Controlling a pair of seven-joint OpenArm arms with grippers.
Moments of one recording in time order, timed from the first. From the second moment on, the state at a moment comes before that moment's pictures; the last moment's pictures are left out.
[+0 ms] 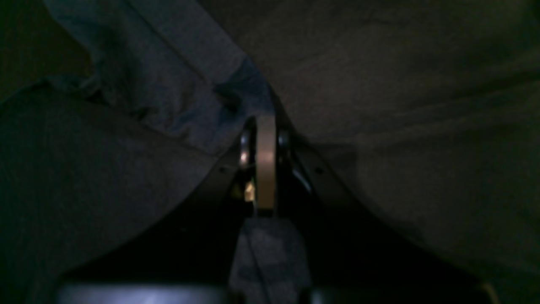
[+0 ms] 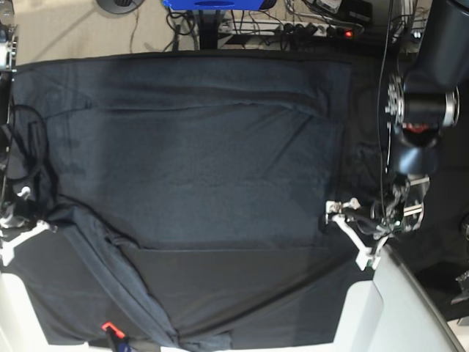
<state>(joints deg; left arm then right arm) -35.1 -19.0 4.1 24.0 -14.1 -24.8 24.3 17.7 25.7 2.4 61.0 29.6 -1.3 -45.8</state>
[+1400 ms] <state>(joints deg) -12.7 -19.9 -0.3 66.5 -14.3 -20.0 48.5 17.6 25.6 2.2 61.0 29.8 -1.3 -45.9</state>
